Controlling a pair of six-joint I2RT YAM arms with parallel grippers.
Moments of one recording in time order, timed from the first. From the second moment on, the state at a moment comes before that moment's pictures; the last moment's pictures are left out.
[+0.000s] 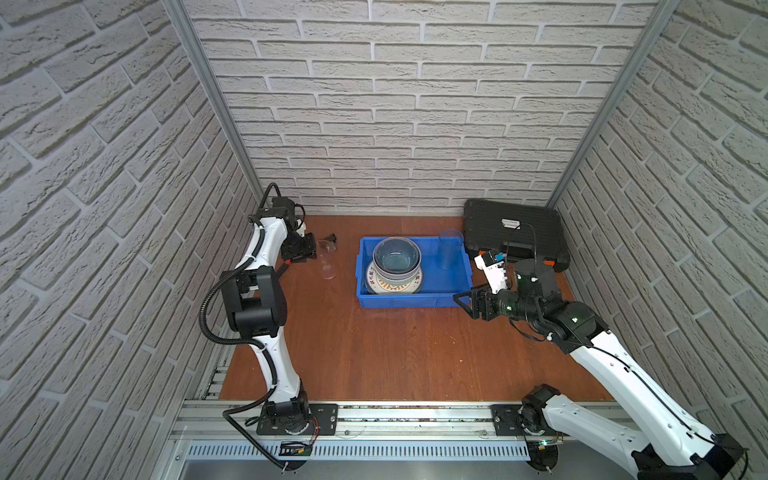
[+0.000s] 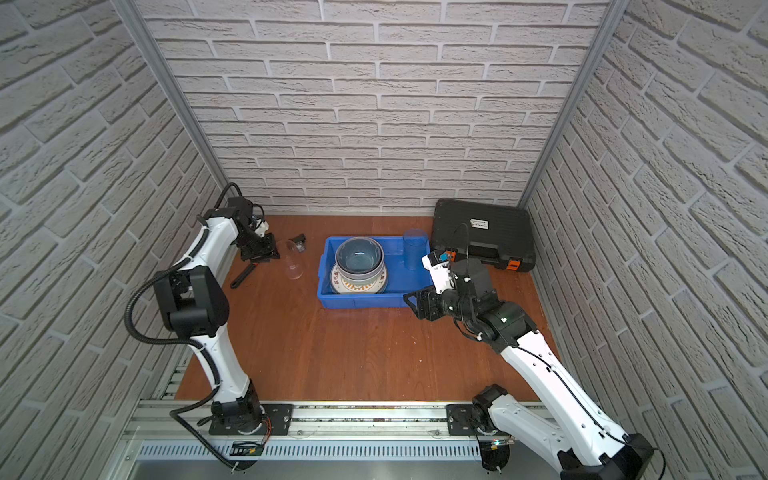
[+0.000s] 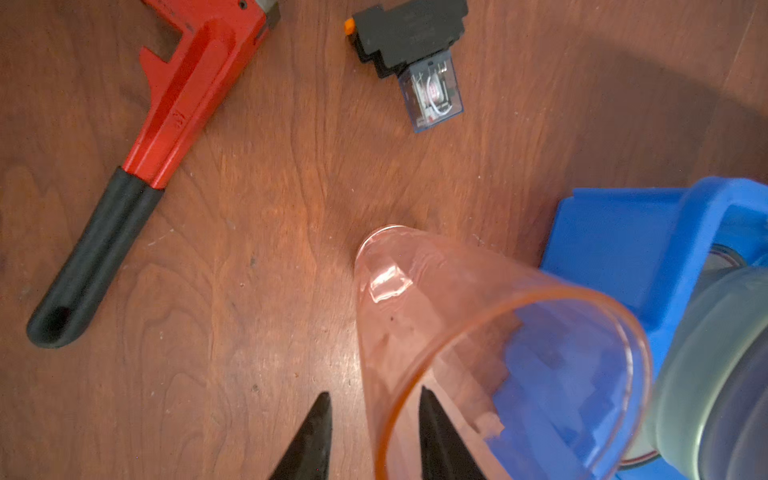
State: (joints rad) left arm 0.09 1.99 1.80 -1.13 0.21 -0.10; right arm 0.44 0.92 0.98 -0.72 -0.29 0.29
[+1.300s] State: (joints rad) left arm -0.16 1.38 1.74 -1.19 -0.02 -0.23; right arm 0.64 0.97 1.17 -0.71 -0.19 0.36
